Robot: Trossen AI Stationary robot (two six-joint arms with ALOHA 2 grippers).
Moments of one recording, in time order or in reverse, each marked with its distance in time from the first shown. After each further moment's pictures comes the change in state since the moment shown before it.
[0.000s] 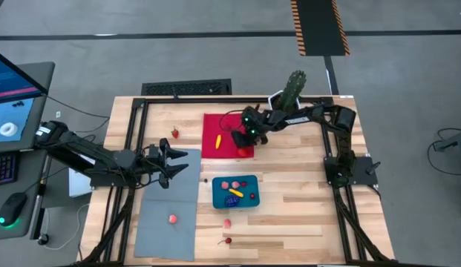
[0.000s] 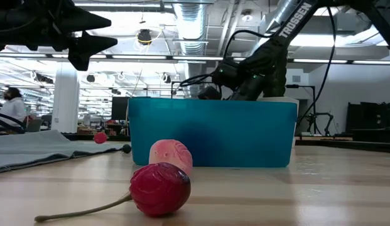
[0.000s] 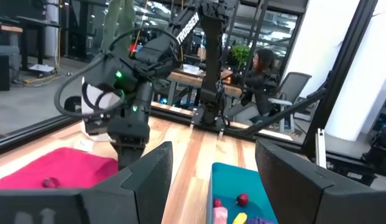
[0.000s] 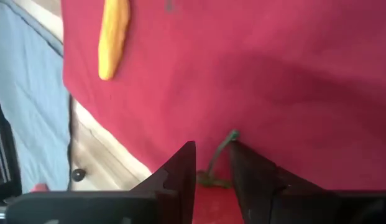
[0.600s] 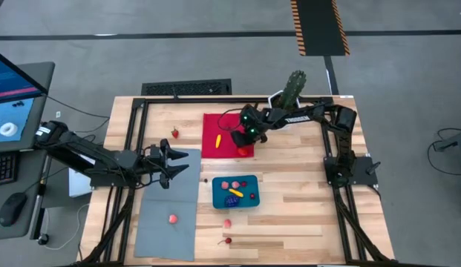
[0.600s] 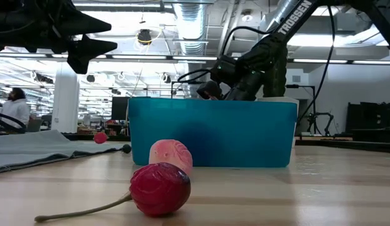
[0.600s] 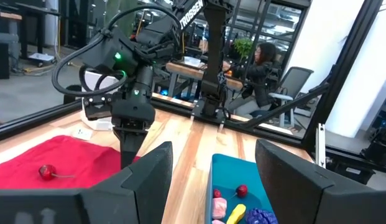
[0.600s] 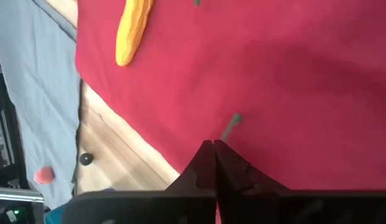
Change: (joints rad) left arm 0.000 0.000 0.000 -0.035 0.000 -0.036; right arm -0.002 -0.008 0.040 -0.070 -0.031 -0.056
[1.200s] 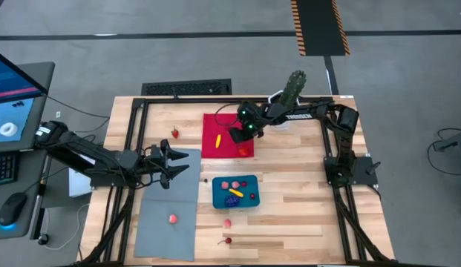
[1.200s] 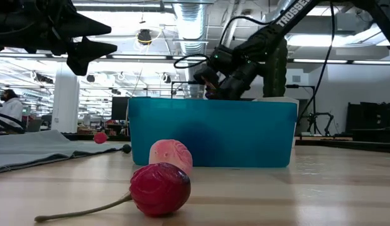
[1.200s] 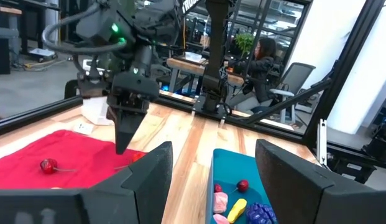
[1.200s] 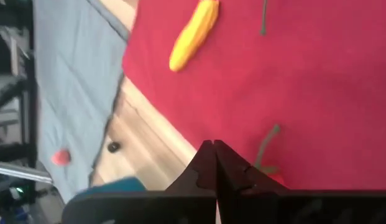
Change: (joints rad) left arm 0.000 0.000 0.000 -0.020 0.000 -0.011; right arm 0.000 -0.023 0.090 -0.069 -0.023 -0.098
